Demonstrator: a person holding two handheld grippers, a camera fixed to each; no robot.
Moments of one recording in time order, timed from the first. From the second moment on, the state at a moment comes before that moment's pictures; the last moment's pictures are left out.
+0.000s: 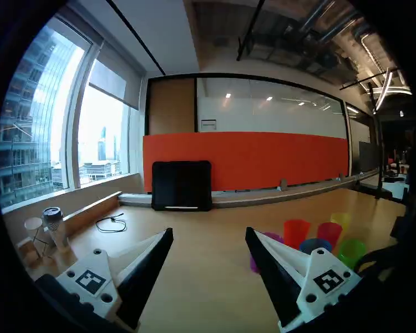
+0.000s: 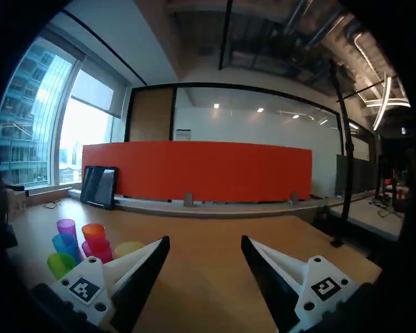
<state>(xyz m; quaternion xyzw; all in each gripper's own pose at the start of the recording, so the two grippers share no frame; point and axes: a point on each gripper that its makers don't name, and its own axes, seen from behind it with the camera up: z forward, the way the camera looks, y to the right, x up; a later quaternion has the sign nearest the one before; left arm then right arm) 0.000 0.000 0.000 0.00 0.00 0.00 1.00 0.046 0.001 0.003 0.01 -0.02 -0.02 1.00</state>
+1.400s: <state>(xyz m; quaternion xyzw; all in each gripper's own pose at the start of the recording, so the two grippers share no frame) 0.187 0.031 0.036 -0.12 0.02 0.00 0.99 0.212 -0.036 0.025 0.14 -0.04 0.00 0.99</state>
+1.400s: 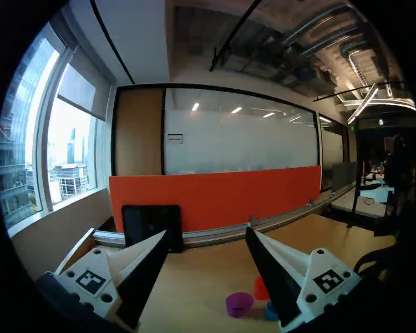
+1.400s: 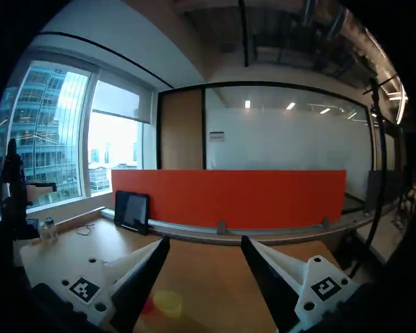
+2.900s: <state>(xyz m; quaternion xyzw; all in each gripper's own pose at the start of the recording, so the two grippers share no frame) 0.140 0.110 0.029 -0.29 -0.03 0.05 0.95 0.207 -0.134 -0.027 0.37 -0.07 -0.04 0.92</state>
